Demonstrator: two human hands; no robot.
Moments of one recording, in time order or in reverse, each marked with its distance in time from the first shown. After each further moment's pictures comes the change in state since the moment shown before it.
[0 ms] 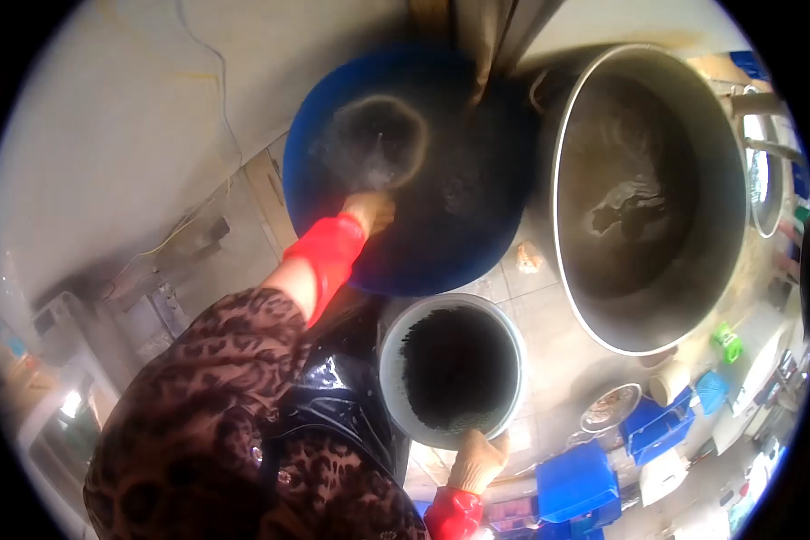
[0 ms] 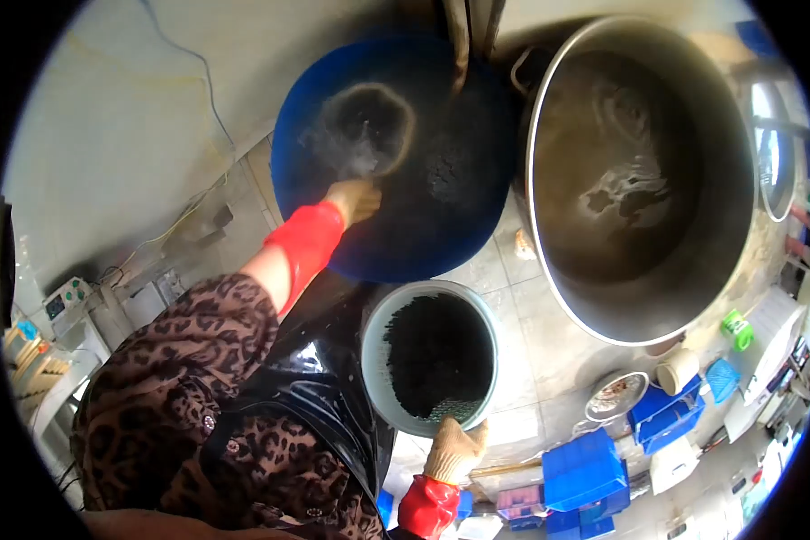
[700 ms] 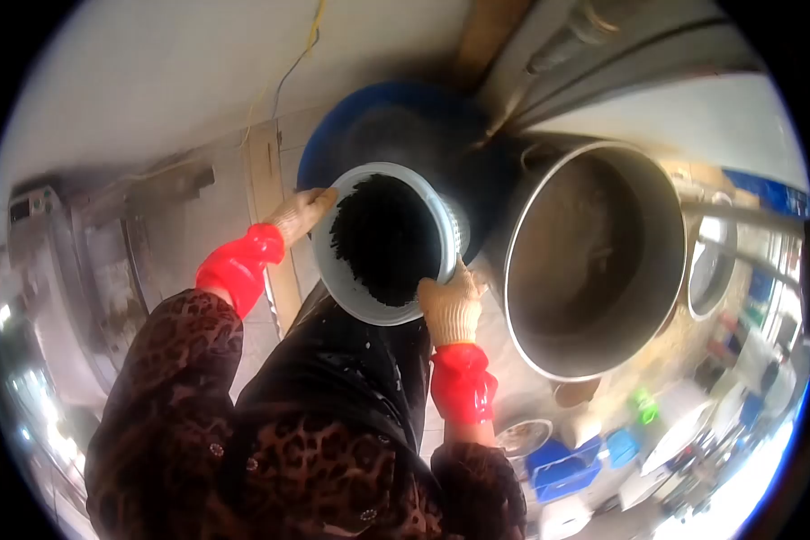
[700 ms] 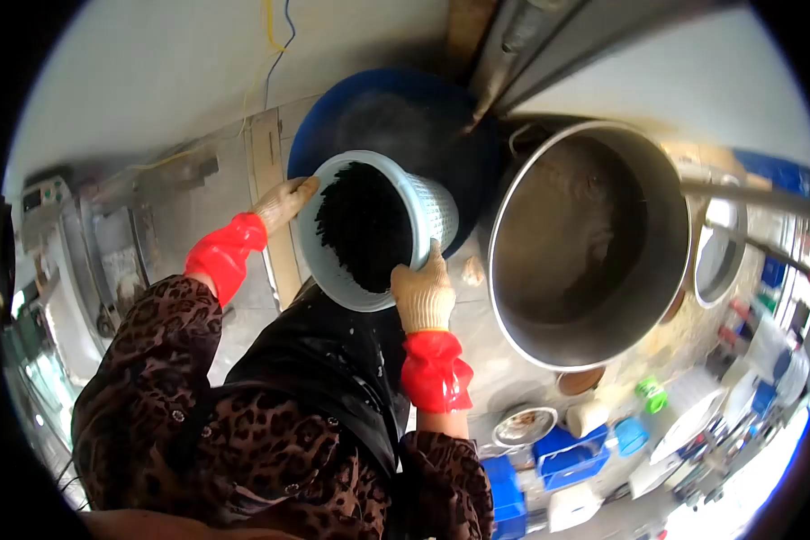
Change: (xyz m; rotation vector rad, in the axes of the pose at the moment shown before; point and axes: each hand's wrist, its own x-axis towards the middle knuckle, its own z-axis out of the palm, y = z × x) left_hand -0.112 0.020 -0.046 0.532 0.336 0.577; right_hand 0.032 -0.150 0.113 -0.918 -0.453 -0.857
